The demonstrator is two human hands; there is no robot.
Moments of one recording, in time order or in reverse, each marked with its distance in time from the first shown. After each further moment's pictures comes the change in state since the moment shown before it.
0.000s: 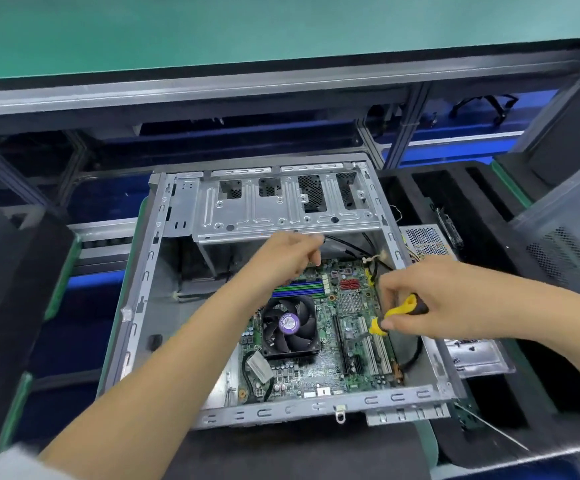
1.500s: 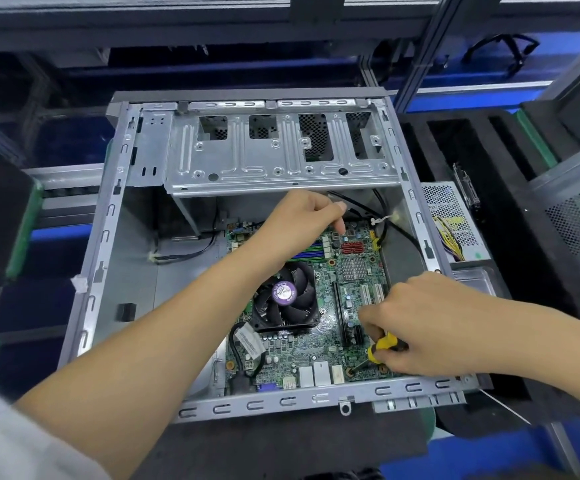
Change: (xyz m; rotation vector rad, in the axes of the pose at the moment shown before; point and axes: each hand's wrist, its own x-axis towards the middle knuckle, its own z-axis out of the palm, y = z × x) left_hand 0.023 -0.012 0.019 0.084 -0.028 0.113; right_hand 0.025 -0.005 0.061 -0.439 -0.169 -0.152
